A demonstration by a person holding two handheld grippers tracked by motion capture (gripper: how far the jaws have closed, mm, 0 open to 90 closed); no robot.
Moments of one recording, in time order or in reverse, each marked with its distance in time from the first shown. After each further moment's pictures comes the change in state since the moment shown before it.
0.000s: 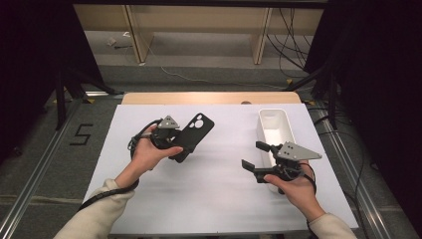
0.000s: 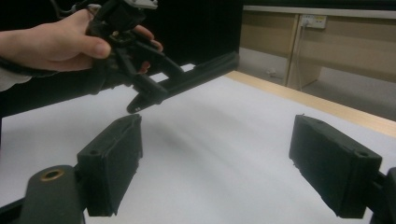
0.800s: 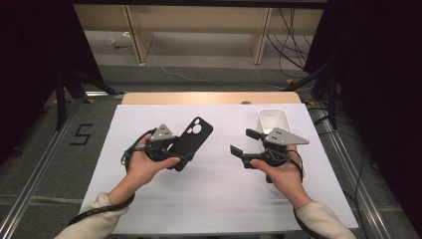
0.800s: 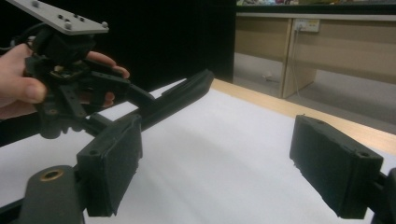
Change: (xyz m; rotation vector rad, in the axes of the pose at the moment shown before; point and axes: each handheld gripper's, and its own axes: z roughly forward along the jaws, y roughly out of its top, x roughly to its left) left arm -0.026 -0.015 -0.025 -0.078 0.008 -0.016; right arm 0.003 0.030 0.035 -0.009 -0.026 0.033
